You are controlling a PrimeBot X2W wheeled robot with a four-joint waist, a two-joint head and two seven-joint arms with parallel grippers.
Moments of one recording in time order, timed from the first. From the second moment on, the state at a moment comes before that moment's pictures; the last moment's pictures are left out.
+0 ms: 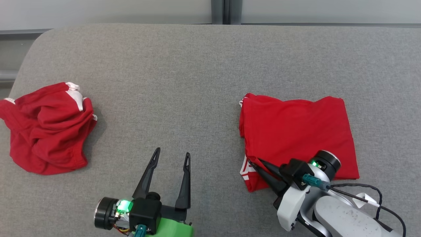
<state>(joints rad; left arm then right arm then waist) 0.01 0.05 -0.40 0.01 -0.07 0.14 -0.26 -0.43 -0.38 0.84 0.36 0.37 0.13 -0.22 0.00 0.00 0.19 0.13</state>
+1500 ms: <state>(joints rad) 0.14 0.07 -0.25 -0.03 -0.05 0.12 -0.26 -0.03 -0.19 0.18 0.11 0.22 0.13 -0.26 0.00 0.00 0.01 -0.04</state>
